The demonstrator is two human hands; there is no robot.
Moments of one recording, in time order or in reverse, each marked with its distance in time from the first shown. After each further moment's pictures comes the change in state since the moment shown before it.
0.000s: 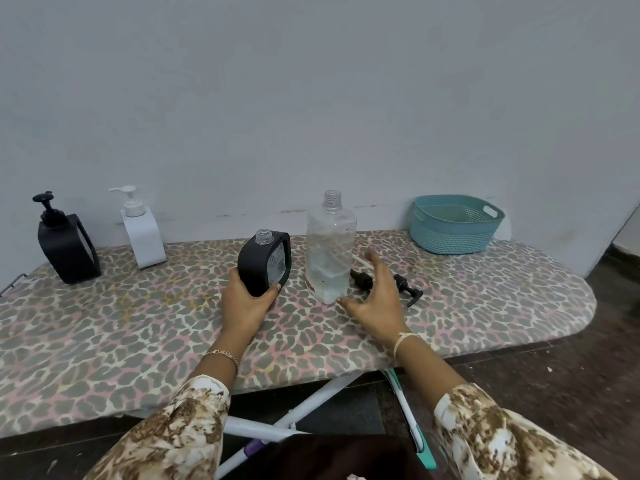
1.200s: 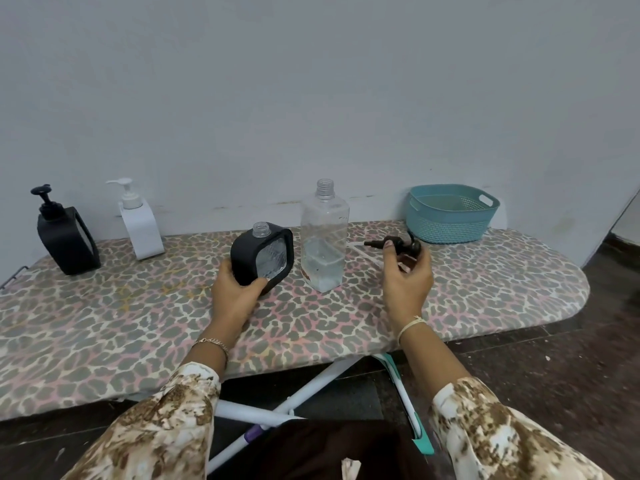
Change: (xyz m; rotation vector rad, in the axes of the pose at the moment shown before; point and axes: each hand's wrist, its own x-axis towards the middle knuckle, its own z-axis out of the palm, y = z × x) left_hand -0.009 0.009 -0.010 -0.089 -0.019 -0.126; right_hand -0.001 -0.009 -0.025 0.538 0.589 0.120
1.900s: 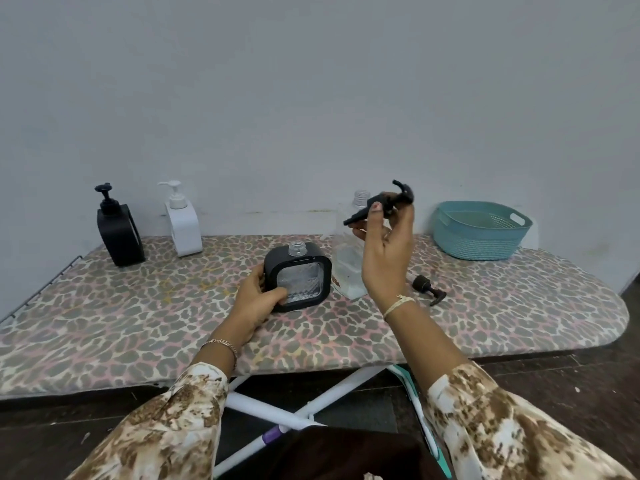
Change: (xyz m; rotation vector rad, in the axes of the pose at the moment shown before) left_hand 0.002 -0.004 -0.034 -0.184 -0.265 -0.081; right_hand -0.039 -0.080 0.066 0.079 -0.263 -0.384
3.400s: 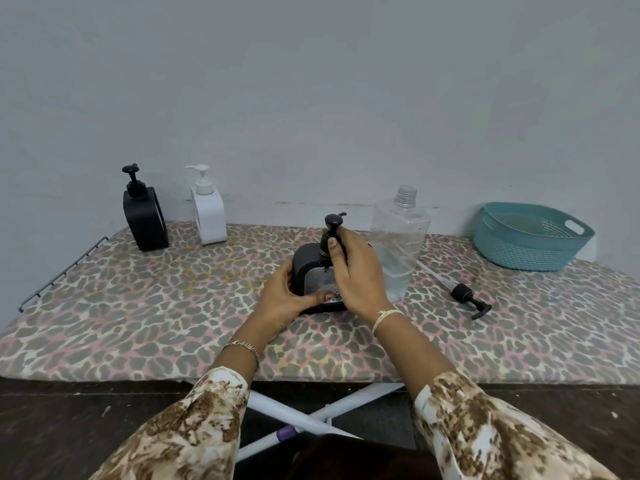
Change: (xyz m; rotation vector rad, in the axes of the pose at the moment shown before) left_hand 0.011 -0.016 -0.004 -0.053 -0.077 0.154; right_hand -0.031 0.051 0.060 -0.360 -0.553 -0.114
